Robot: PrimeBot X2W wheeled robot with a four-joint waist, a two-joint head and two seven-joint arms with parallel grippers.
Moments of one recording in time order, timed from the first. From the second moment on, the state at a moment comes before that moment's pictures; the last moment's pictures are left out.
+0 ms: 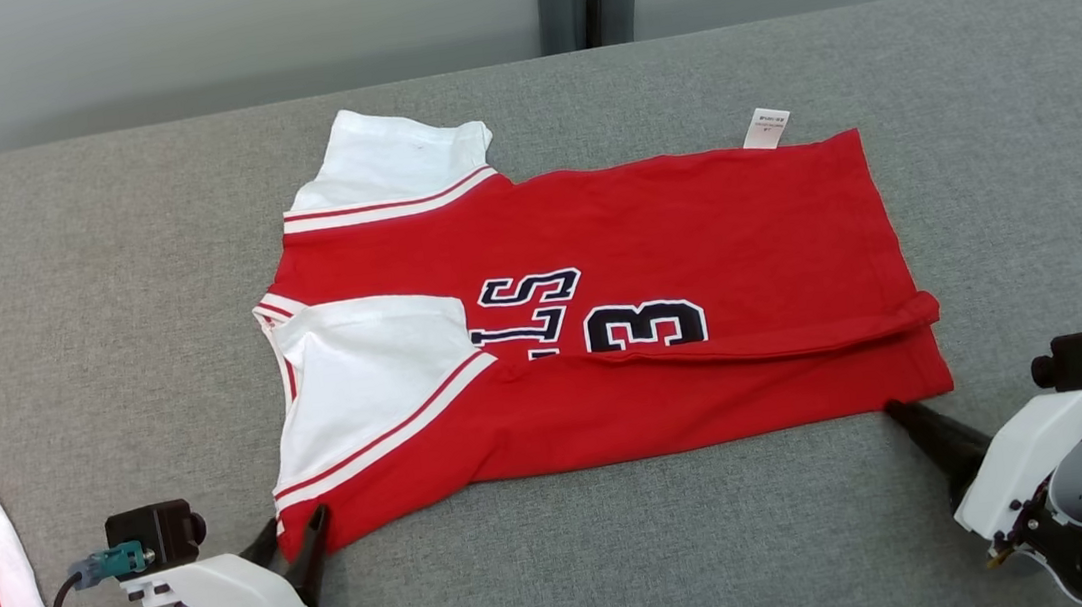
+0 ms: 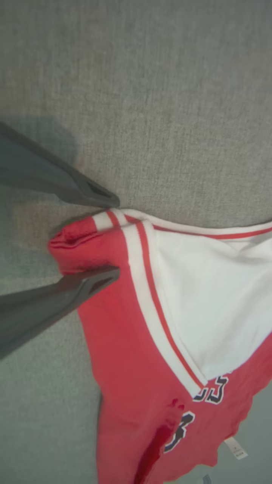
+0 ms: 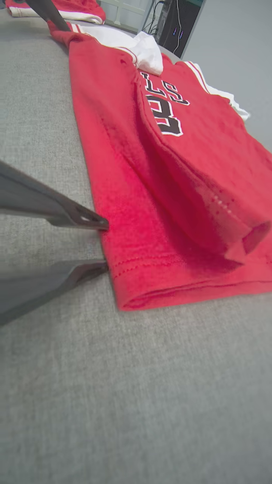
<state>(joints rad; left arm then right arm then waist) -0.37 0.58 -0.95 0.29 -1.35 0.27 -0.10 -0.47 -0.50 0.83 0.59 1.35 0.13 0.00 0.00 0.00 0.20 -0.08</state>
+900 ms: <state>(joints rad) -0.28 0.73 -0.97 0.10 -1.33 0.31 -0.09 -0.38 -0.64 0.83 0.40 1.43 0.13 0.03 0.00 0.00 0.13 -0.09</state>
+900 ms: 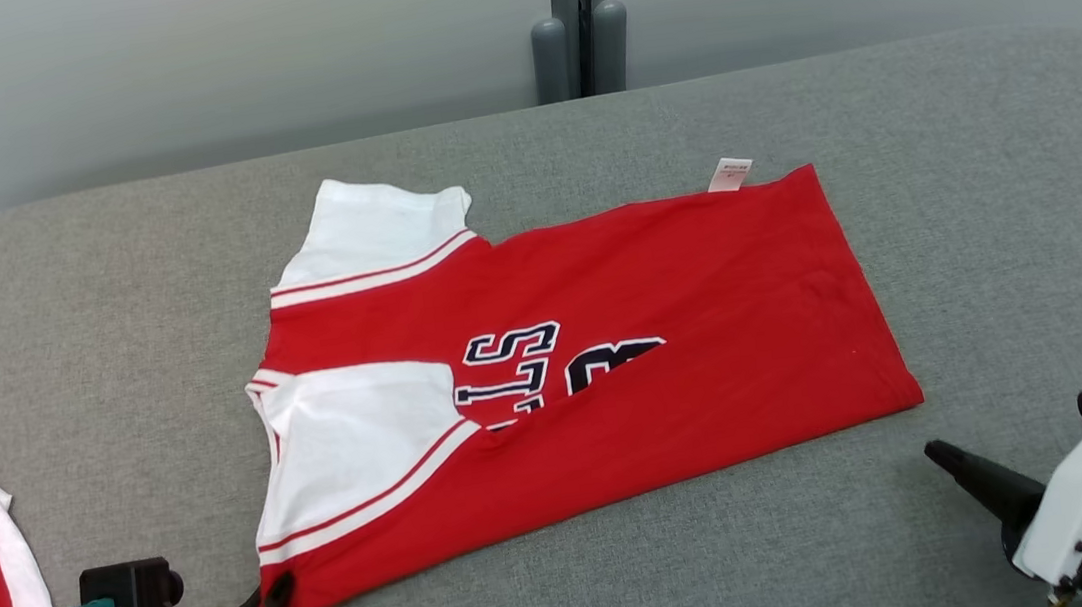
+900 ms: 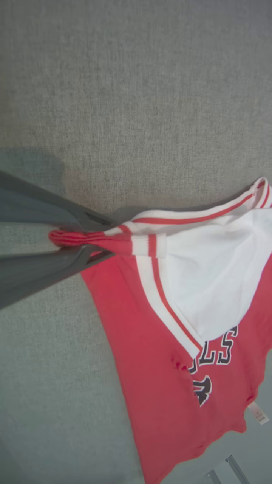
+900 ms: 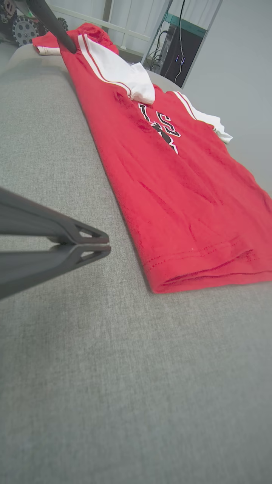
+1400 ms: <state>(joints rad) -0.25 0.78 -0.97 0.01 -1.32 0.35 -0.06 -0.40 -0.61 0.81 0.45 1.42 0.13 0.04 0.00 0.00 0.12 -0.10</state>
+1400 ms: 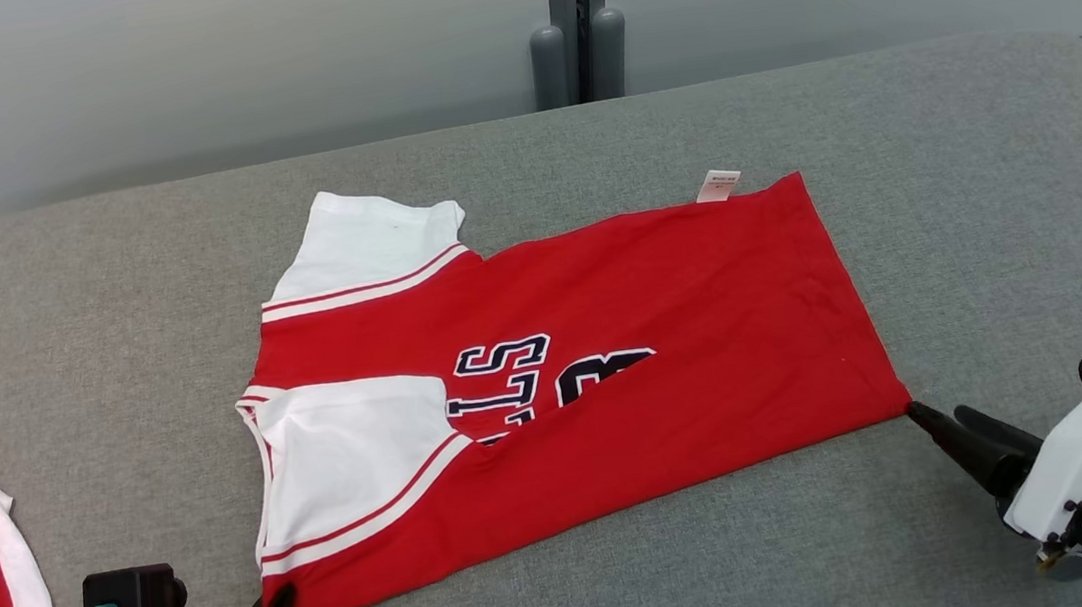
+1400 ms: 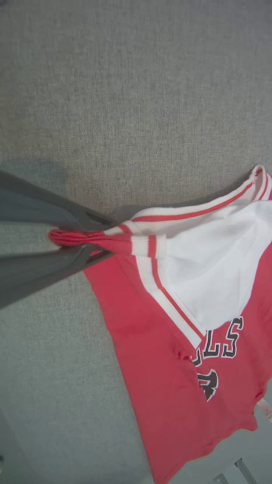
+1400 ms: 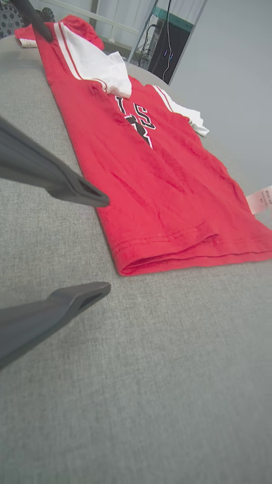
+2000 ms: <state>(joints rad) -0.29 0.74 -0.99 0.02 -1.30 0.35 -0.05 -0.54 -0.49 0.81 0.69 1.38 0.13 0.13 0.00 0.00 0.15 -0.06</state>
